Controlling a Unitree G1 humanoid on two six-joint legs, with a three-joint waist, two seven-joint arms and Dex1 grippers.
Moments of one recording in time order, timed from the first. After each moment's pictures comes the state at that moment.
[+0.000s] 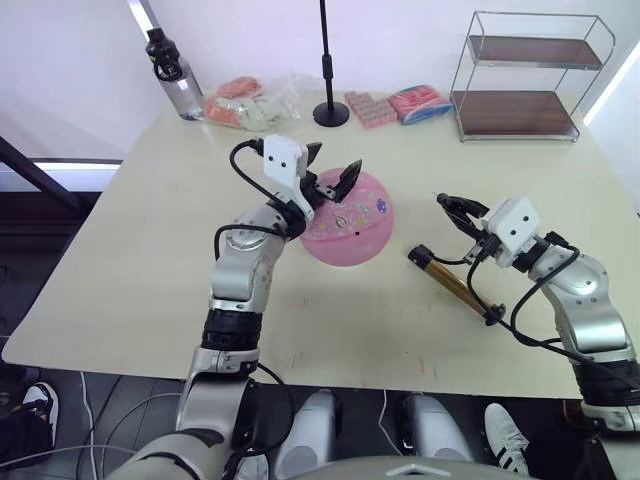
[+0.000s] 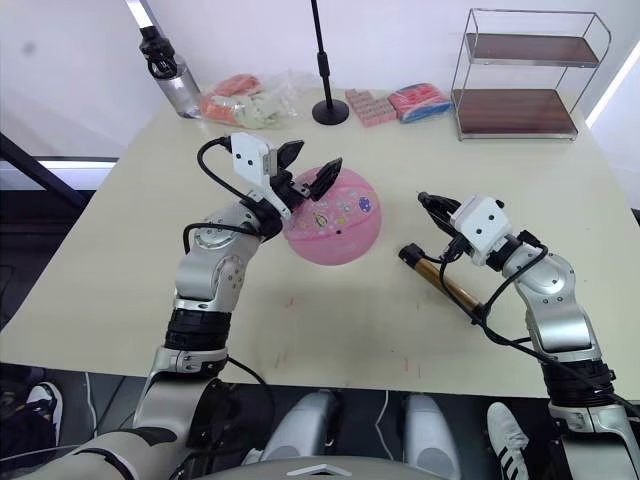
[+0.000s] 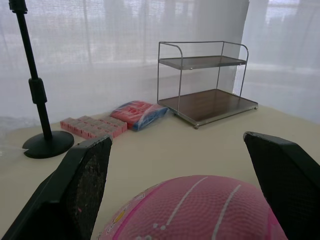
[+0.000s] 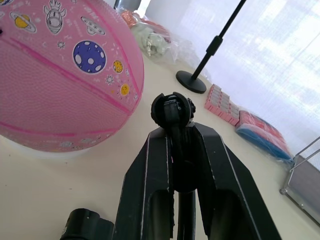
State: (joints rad) left arm -0.60 0.27 0.05 -0.02 -0.33 0.28 -0.56; right arm -0.29 -0.52 -0.02 -0.07 0.12 -0.05 0.63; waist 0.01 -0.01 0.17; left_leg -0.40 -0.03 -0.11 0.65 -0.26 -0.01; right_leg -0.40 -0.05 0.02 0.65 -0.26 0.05
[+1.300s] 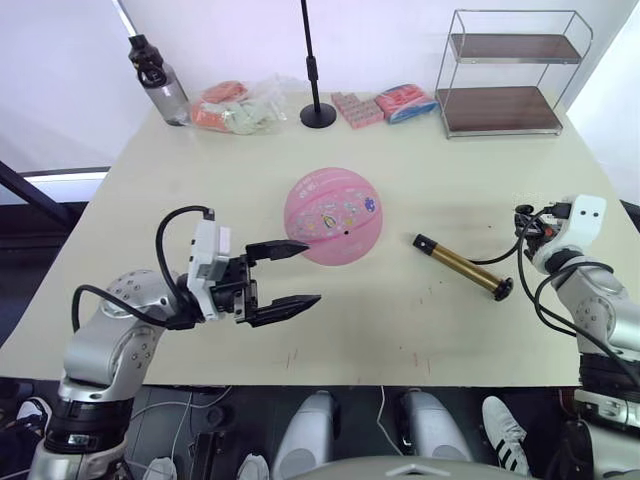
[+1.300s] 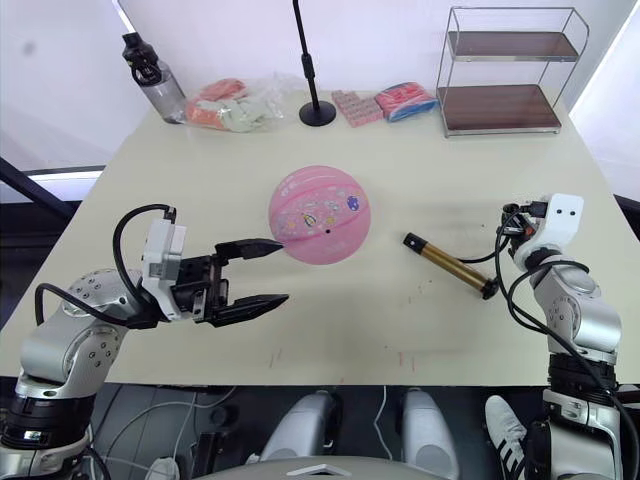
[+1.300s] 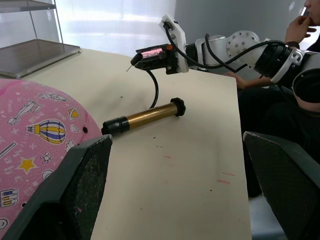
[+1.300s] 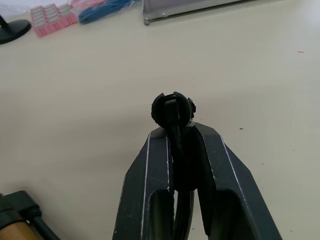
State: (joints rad) left arm -0.10 0.74 0.16 -0.35 -0.70 0.38 -1.19; right arm -0.33 -0.39 -0.35 0.02 0.42 0.58 0.21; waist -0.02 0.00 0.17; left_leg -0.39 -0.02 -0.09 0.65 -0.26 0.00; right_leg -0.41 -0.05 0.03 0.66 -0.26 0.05
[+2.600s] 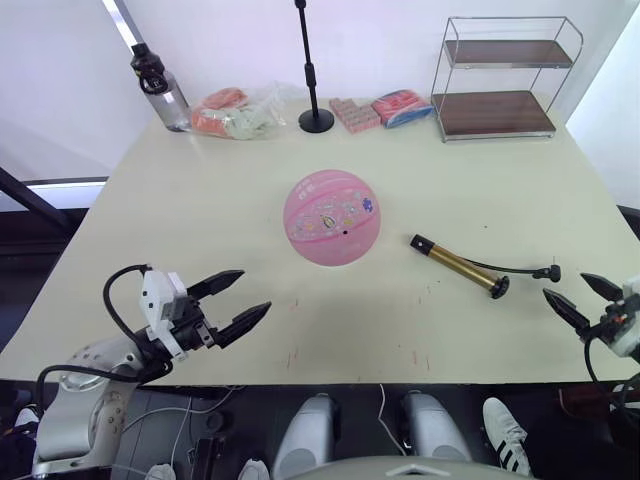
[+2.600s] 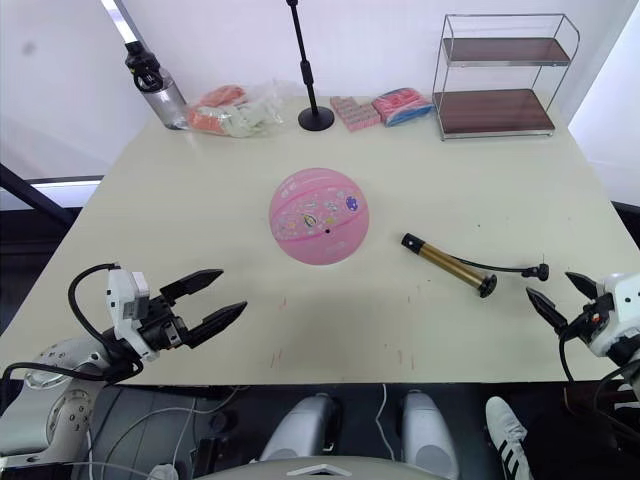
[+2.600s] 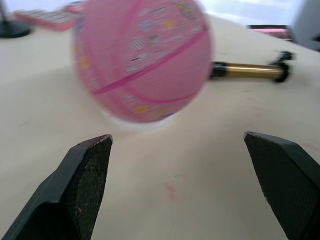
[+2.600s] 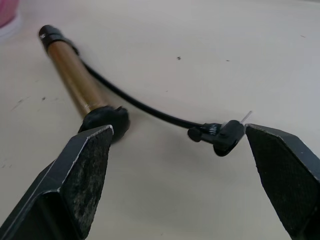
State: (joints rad) left arm 0.24 0.61 0.37 -0.19 -0.57 0.22 -0.95; right arm 0.19 -0.62 -0.48 0.14 0.43 0.02 0.93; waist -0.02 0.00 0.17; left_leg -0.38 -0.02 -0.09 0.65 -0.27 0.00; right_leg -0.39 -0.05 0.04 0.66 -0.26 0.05
